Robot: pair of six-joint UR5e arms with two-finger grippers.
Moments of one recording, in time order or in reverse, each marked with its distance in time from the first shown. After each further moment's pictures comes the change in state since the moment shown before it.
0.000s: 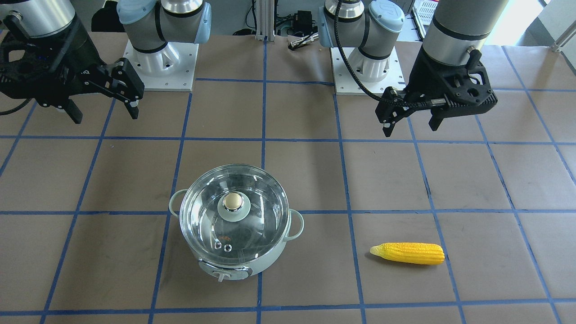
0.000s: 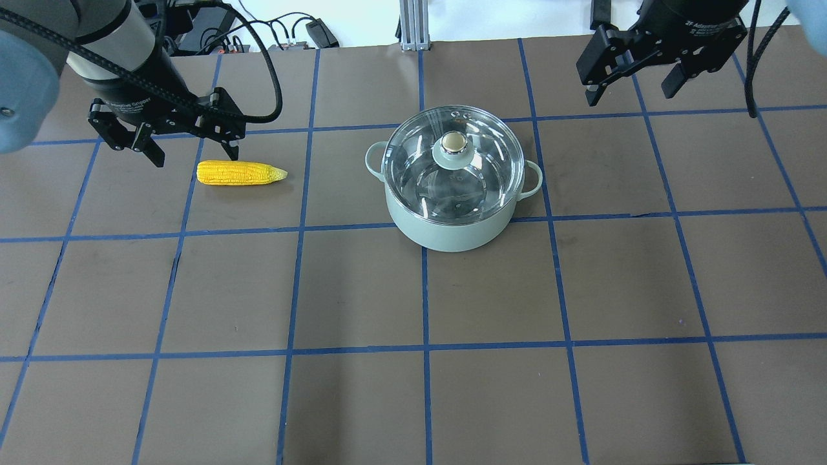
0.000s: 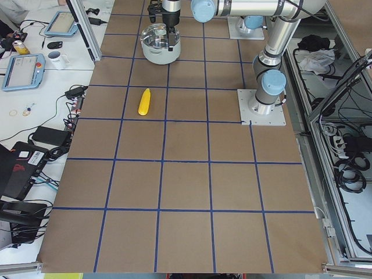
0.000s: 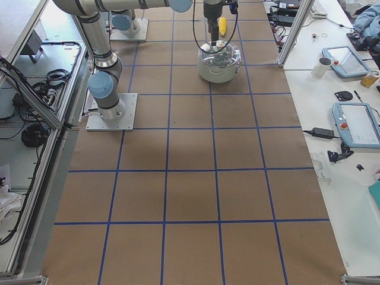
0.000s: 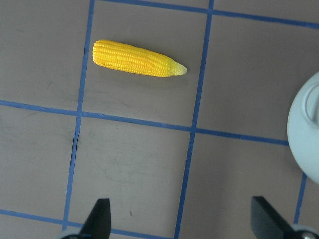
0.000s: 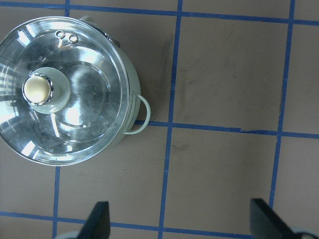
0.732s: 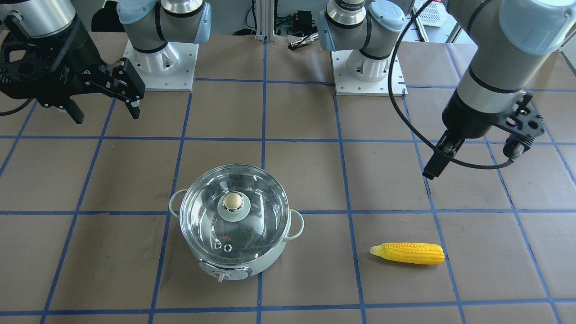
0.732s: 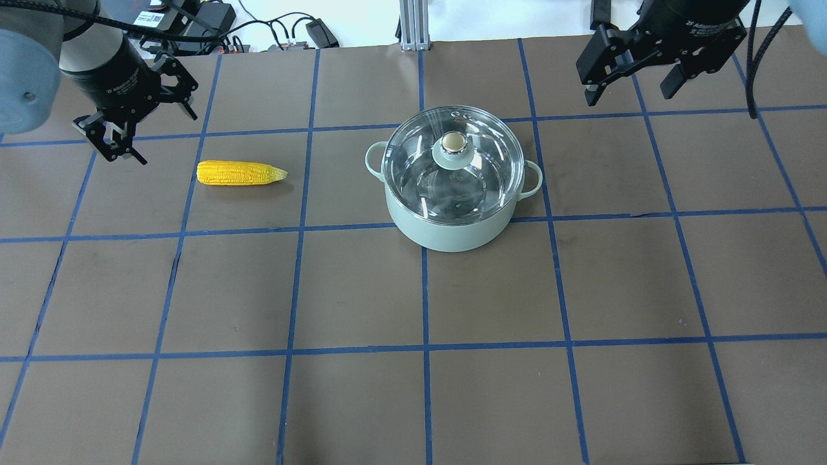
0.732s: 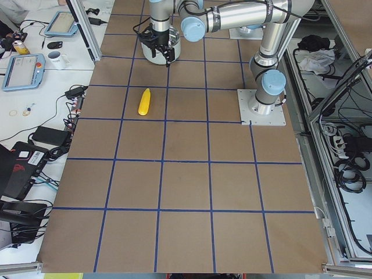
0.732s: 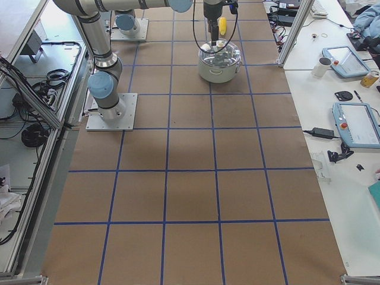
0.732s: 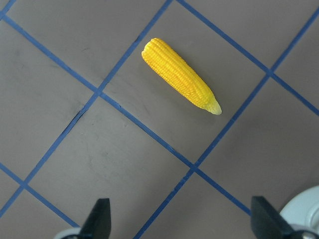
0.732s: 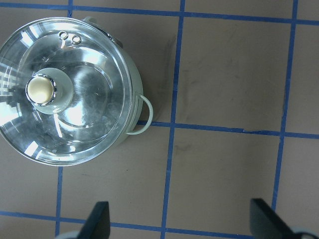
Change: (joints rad) left arm 0.117 -0.097 -0.007 0.070 0.011 -0.622; right arm 0.000 0.000 0.000 -0.001 0.008 0.001
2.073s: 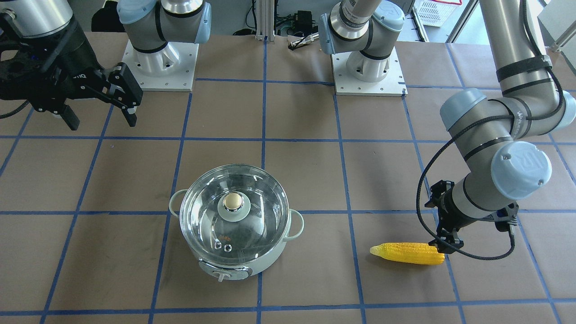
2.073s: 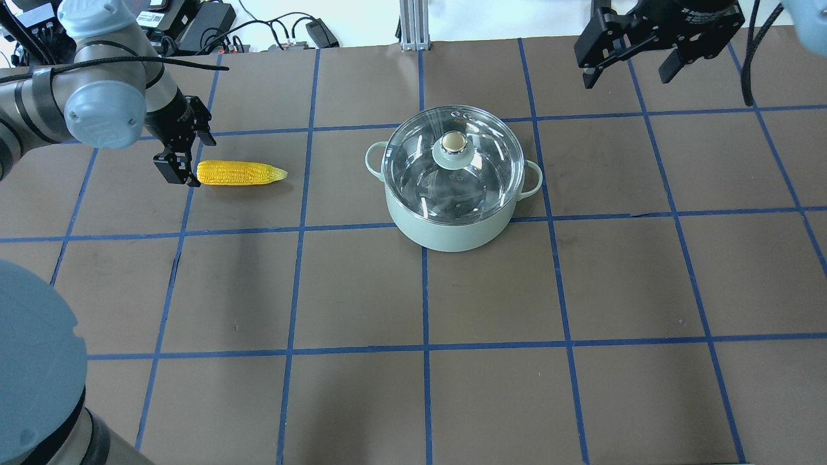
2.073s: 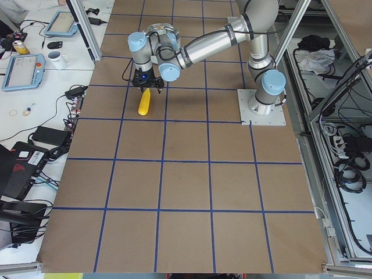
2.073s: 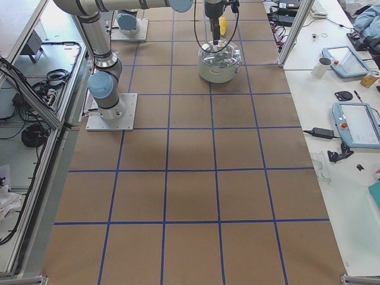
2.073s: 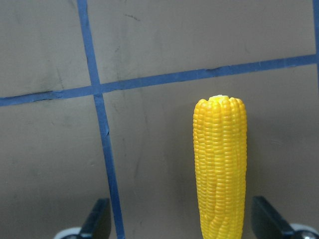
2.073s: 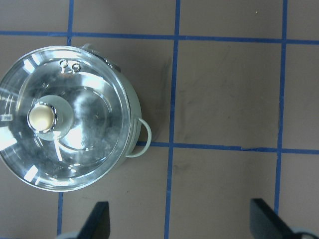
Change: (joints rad) left arm 0.060 -0.329 0.000 0.221 -0.014 -0.496; right arm 0.004 0.021 -0.013 -0.066 -0.002 0.037
